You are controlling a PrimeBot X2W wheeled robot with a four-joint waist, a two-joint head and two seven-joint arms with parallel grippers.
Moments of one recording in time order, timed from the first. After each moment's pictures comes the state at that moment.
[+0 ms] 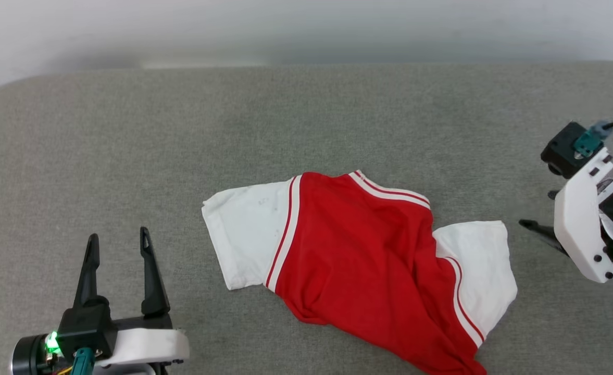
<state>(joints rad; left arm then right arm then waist) 0.06 0.09 -0.01 -0.12 -0.07 0.19 -0.26 -0.76 -0.88 0.82 0.06 0.82 0.13 0.76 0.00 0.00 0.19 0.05</state>
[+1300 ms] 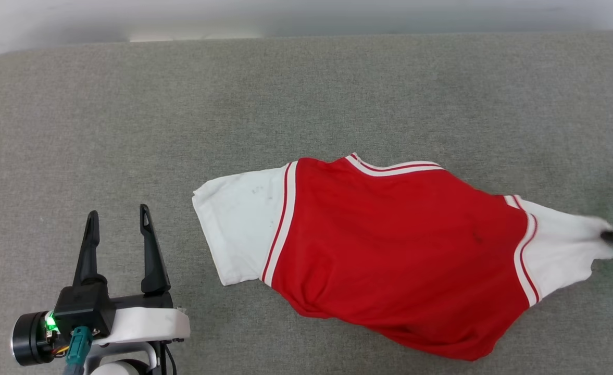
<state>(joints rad) -0.02 0.06 0.02 -0.09 -0.06 0.14 -0.26 -0.82 -0.88 0.96 0.54 1.00 0.13 0.59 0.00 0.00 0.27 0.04</state>
